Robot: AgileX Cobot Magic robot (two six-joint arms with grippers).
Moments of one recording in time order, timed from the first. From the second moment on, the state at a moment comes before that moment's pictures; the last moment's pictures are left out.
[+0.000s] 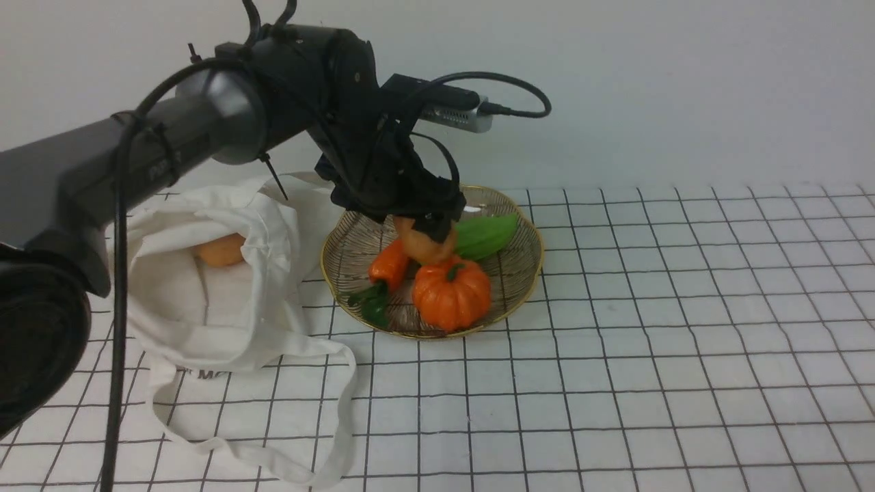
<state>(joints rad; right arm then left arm) 0.02 -0.01 0.02 -0.01 0.38 0.07 -0.42 2.09 -1.82 -0.09 0.89 0.10</state>
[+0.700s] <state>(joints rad) 0.02 -0.01 0.02 -0.01 0.38 0.07 -0.42 1.92 -2.15 -0.05 1.24 0.10</state>
